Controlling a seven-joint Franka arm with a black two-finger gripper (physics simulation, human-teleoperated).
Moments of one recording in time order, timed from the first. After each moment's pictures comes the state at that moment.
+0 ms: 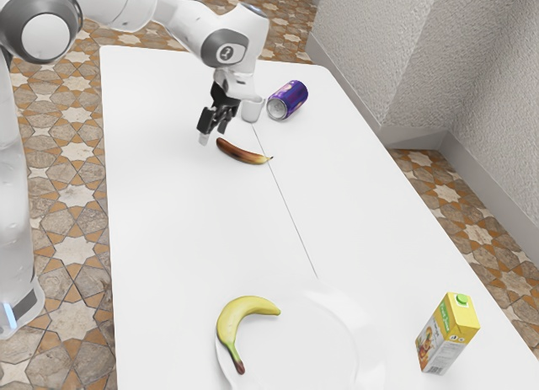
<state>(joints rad) 0.10 -0.05 0.34 -2.06 0.06 1.88 1.17</state>
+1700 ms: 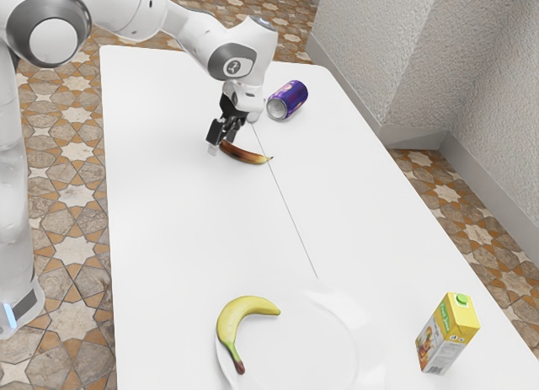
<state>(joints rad) 0.07 -0.01 0.33 -2.07 0.06 1.96 1.11</state>
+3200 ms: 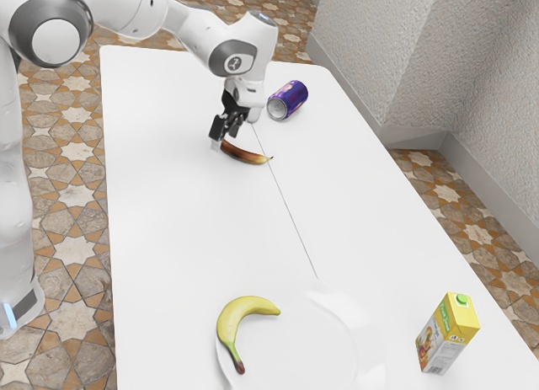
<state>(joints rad) 0.21 0.00 0.21 -2.05 0.06 1.97 1.12</state>
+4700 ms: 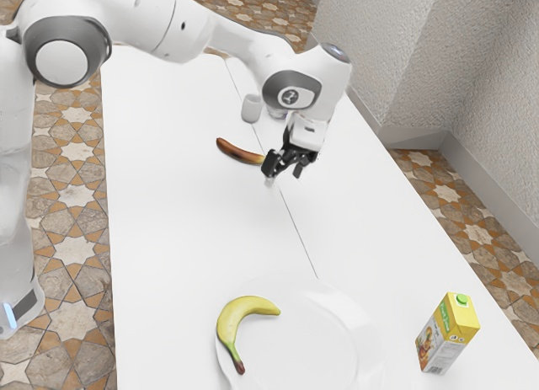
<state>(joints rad) -0.03 0.12 0.08 -1.84 0.05 1.89 1.16</state>
